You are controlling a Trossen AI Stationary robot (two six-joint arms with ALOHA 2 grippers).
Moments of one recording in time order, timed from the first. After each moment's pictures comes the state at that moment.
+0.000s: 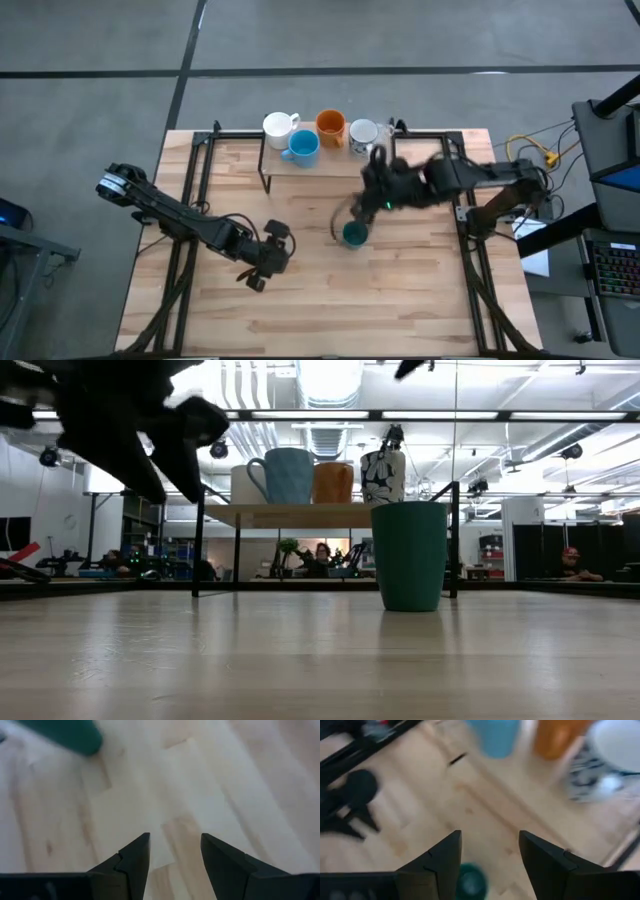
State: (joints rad) left arm -0.41 1.41 0.91 -0.48 -0.21 0.09; right arm 0.18 1.59 1.80 -1.21 0.49 0.78
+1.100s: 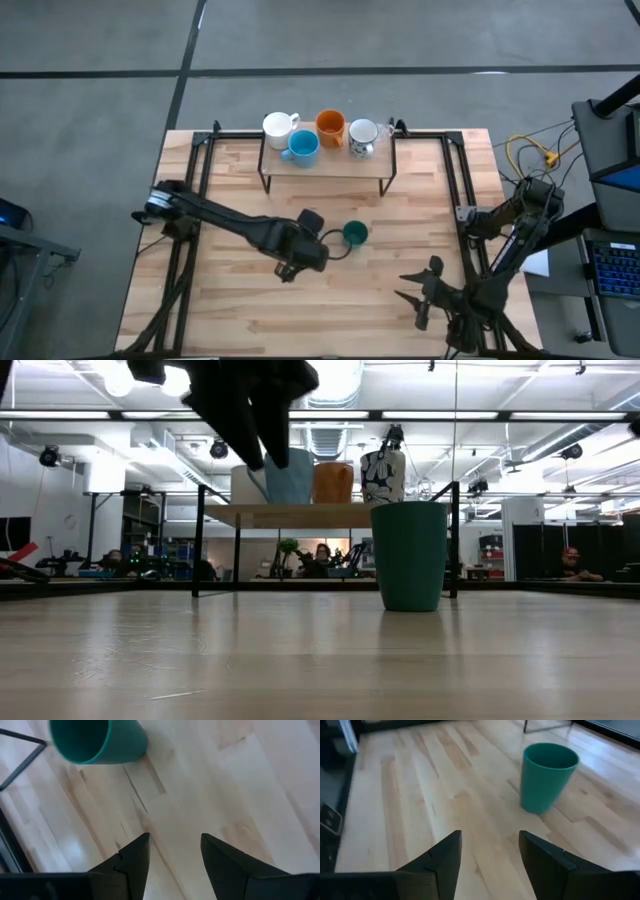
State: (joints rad) left arm -0.32 1.82 1.62 -1.05 -0.31 0.25; right arm 1.11 1.59 0.92 -0.68 1.07 1.39
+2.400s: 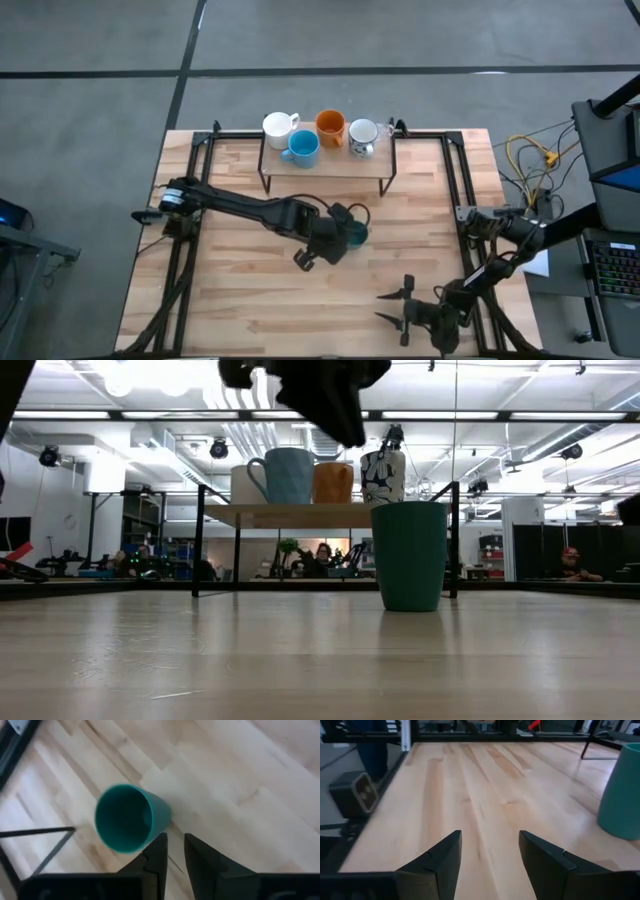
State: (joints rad) left arm -0.19 1.91 1.78 -0.89 -0.11 0.64; right arm 1.05 1.95 0.69 0.62 1.12 0.59
